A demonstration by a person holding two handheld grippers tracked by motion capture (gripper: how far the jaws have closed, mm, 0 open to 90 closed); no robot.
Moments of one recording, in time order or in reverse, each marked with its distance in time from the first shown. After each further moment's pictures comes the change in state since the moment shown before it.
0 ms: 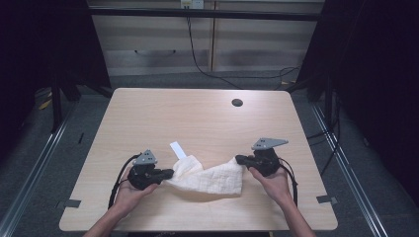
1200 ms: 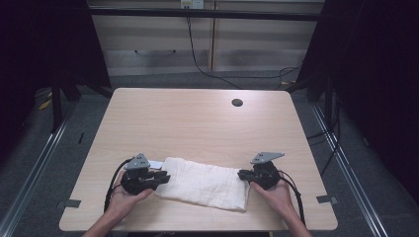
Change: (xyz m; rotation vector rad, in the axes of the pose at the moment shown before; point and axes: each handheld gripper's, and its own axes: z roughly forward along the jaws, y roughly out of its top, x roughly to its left) left arm -0.004 -0.008 -0.015 -0.019 0.004 -0.027; right arm 0.006 -0.042 0.011 0.133 -0.005 0.007
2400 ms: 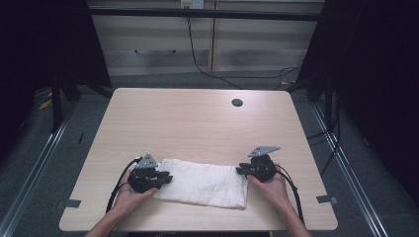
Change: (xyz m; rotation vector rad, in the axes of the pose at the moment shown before) left arm 0.007 -0.010 0.026 0.107 0.046 0.037; right arm -0.016 0.008 0.019 0.005 -0.028 0.022
